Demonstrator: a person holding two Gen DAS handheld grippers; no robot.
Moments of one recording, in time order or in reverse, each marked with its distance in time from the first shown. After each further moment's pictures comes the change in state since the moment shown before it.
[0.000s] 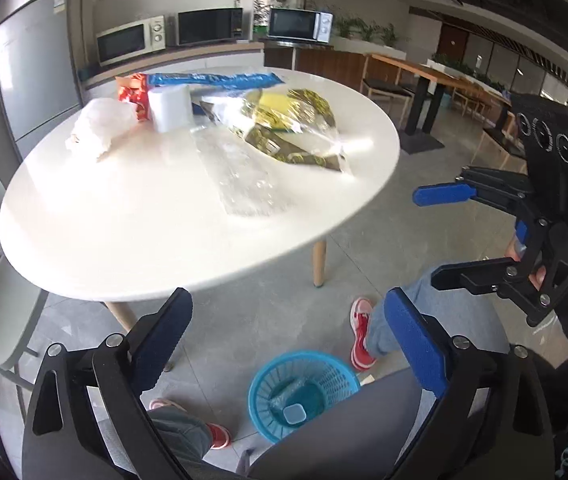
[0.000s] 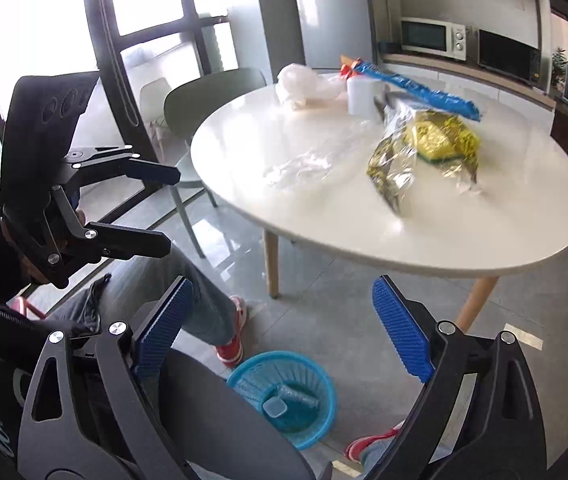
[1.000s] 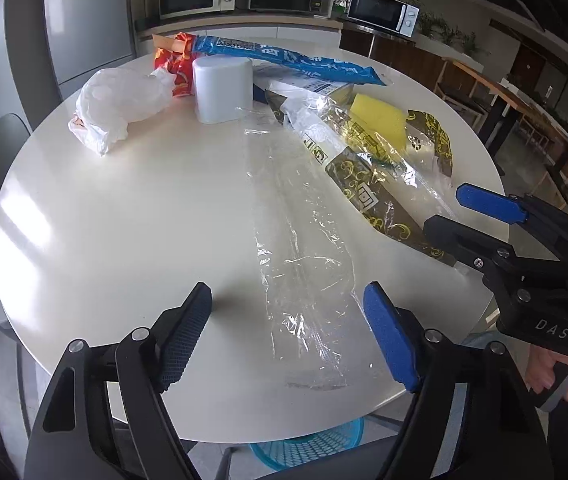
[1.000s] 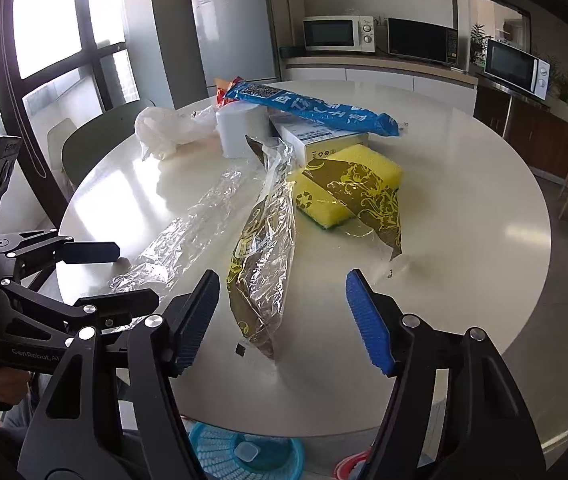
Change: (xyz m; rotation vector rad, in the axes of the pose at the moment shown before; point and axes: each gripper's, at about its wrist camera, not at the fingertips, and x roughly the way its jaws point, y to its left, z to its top) left arm 0.074 0.035 0.064 -0.196 0.111 0.147; right arm 0.066 -0.070 0.062 0.184 -0.016 -0.262
